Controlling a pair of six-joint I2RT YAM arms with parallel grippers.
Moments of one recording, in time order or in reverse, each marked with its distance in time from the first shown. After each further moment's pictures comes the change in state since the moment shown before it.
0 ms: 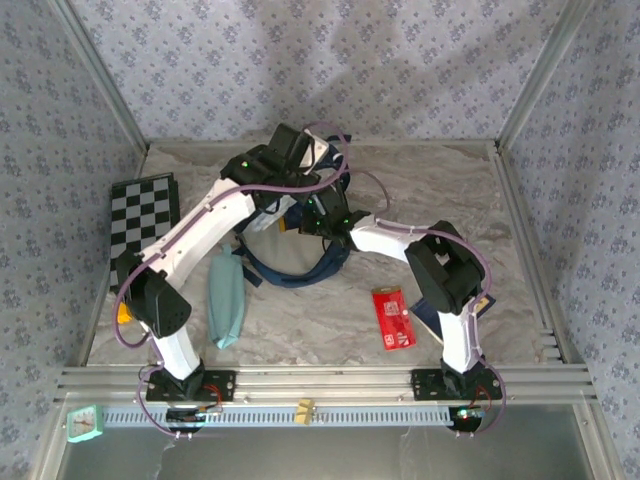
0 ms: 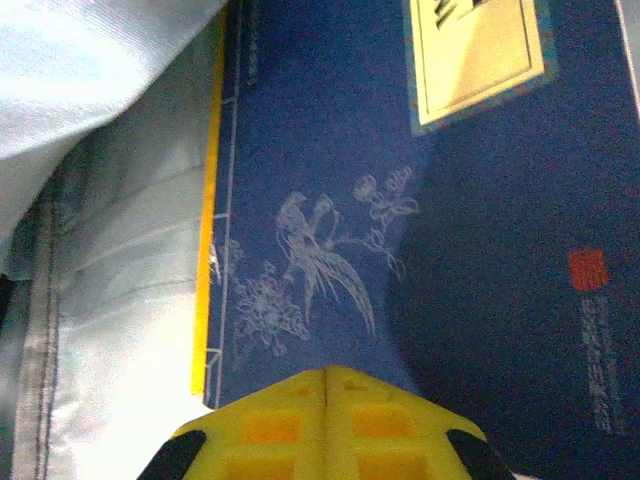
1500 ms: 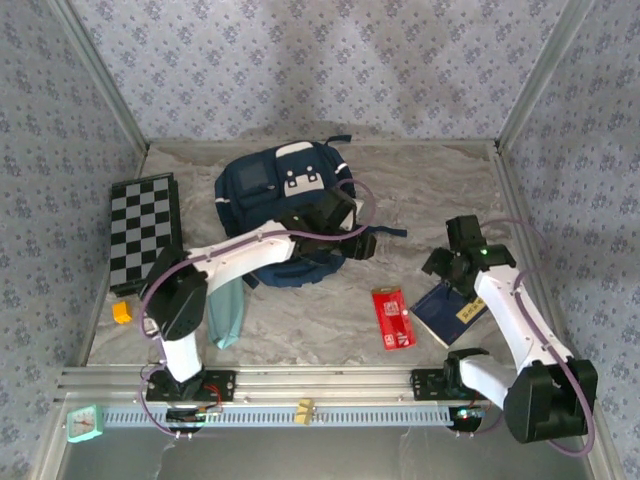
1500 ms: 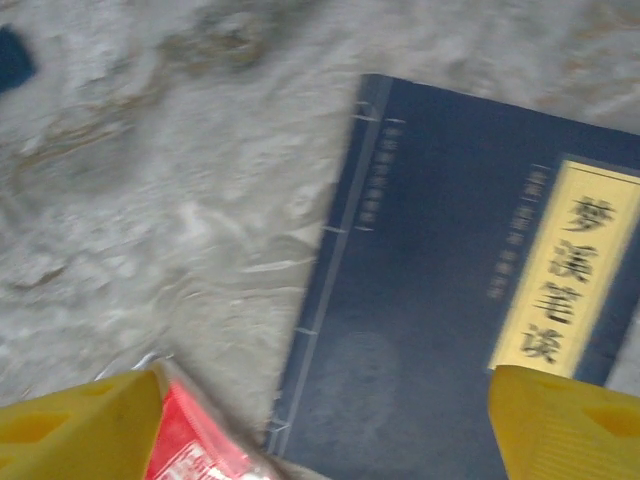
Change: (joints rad) left arm -0.225 0.080 -0.402 0.421 0.364 -0.619; right arm -0.621 -0.936 -0.543 -0.925 0.066 0.054
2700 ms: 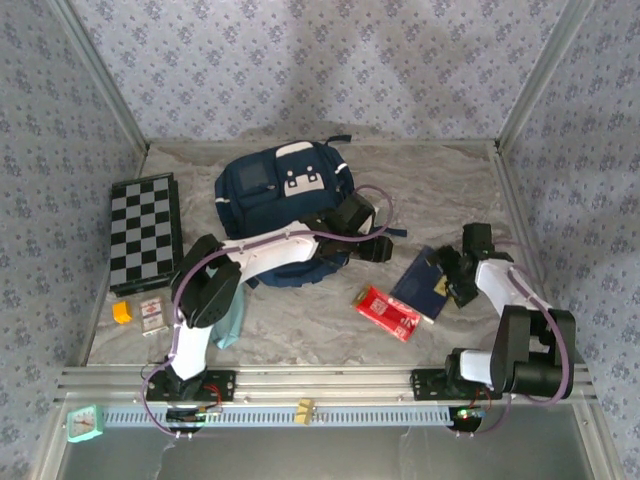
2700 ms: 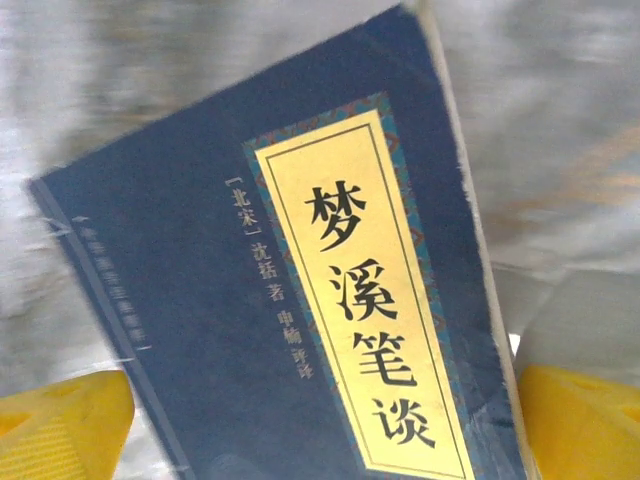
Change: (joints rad) left arm -0.032 0.164 0.104 0.068 0.025 -0.071; right arm -0.200 0.237 -0.142 0.433 -0.311 0.154
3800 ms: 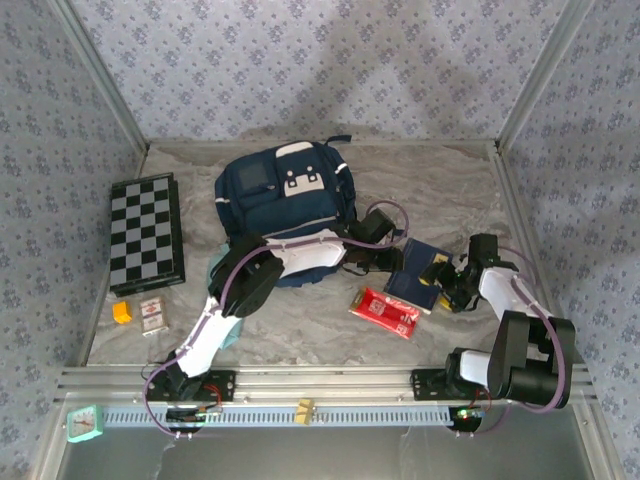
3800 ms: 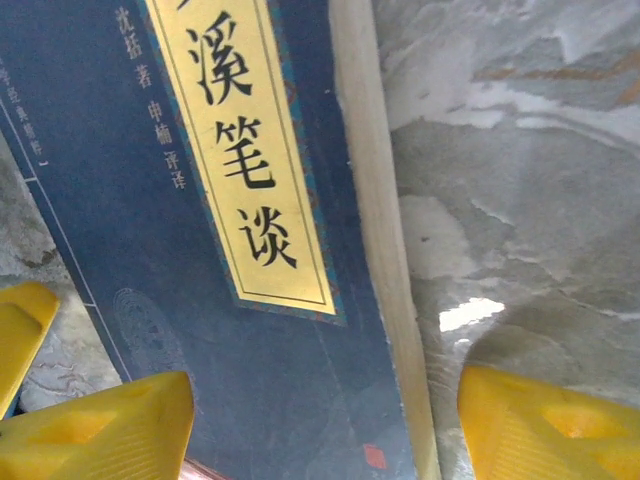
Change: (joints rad) left arm -0.043 0.269 0.161 0.030 0.027 -0.173; right arm -0.070 -0.048 -0.083 -0.079 -0.211 -0.316
